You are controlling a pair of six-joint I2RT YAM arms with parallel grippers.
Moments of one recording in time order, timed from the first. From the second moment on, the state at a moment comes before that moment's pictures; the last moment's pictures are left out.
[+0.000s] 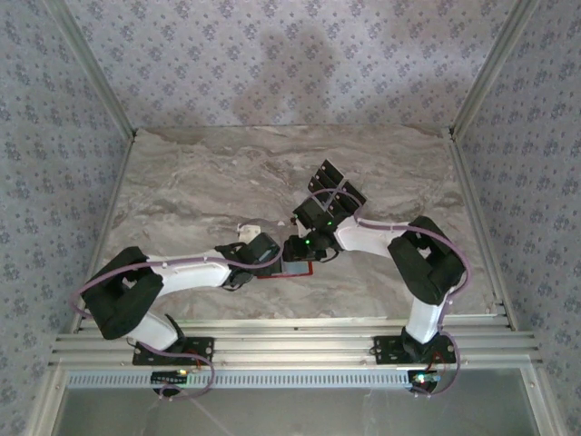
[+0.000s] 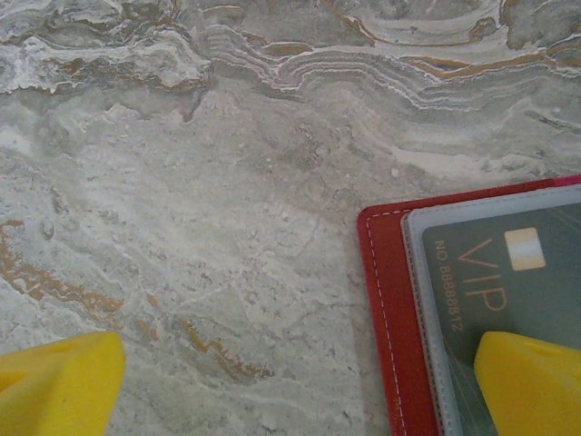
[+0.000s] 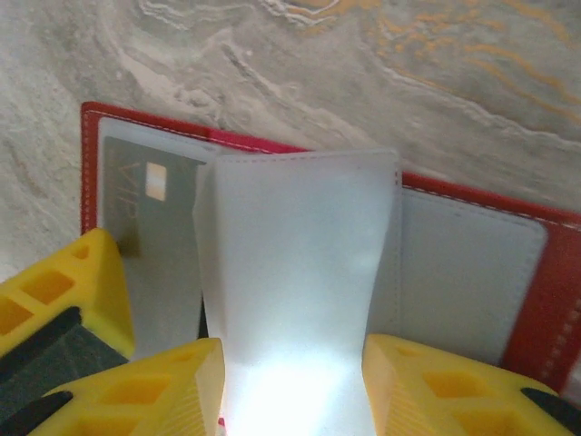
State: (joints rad) left arm -0.91 1.50 0.69 -0.34 -0.51 -0.71; right arm 0.75 1.79 1.03 -0.34 -0.31 0.58
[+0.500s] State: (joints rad) left arm -0.97 1.32 0.59 -0.30 -0.50 -0.69; right arm 0.75 1.80 1.02 -0.27 -0.36 0.66
